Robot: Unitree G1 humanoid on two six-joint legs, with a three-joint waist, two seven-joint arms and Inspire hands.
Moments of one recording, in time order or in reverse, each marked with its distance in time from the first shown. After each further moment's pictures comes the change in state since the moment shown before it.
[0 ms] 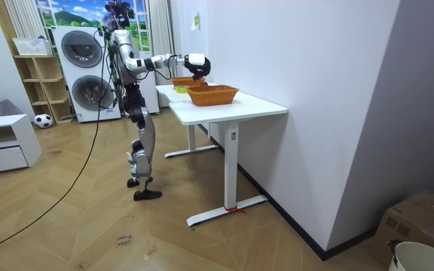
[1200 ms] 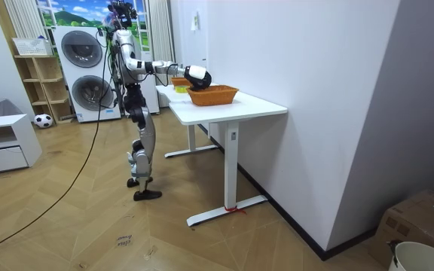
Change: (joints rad) left arm -0.012 0.003 -0.003 0.001 -0.009 0.001 -0.005; right arm 0.039 -0.002 0.003 0.151 -0.007 -0.001 -0.017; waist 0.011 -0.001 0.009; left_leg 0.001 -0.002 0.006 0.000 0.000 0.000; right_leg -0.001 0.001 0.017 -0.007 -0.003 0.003
